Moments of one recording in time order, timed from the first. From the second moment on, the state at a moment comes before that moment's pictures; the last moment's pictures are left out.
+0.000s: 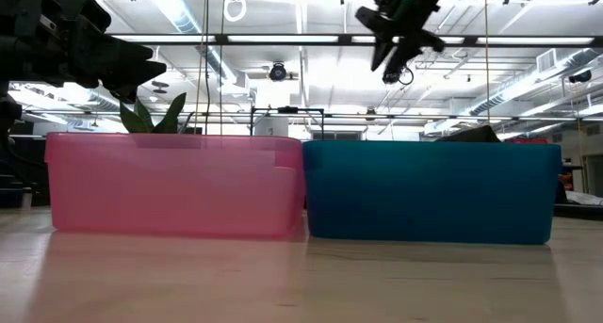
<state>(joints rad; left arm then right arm) -0.03 0.01 0.01 0.05 -0.07 -0.07 -0.32 1.46 1.45 -0.83 0.53 0.56</state>
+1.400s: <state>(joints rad) -0.03 0.01 0.01 0.05 -0.07 -0.07 -0.90 1.39 1.06 -0.87 0.15 0.61</state>
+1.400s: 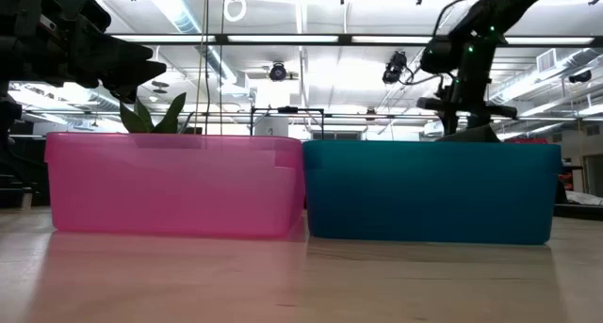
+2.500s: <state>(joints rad) -0.03 0.01 0.01 0.05 -0.07 -0.07 -0.98 1.61 0.99 -0.71 0.11 0.58</state>
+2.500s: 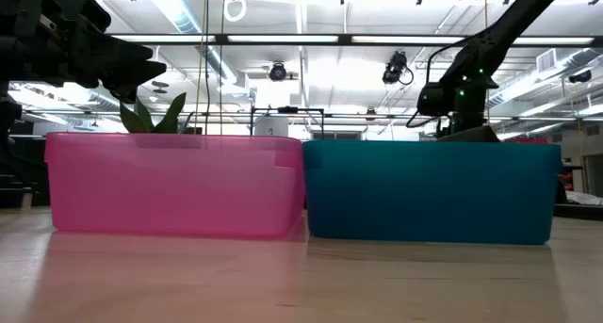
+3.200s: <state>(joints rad) -0.03 0.01 0.01 0.05 -0.07 -0.07 -0.99 1.66 0.99 -0.65 0.12 0.43</state>
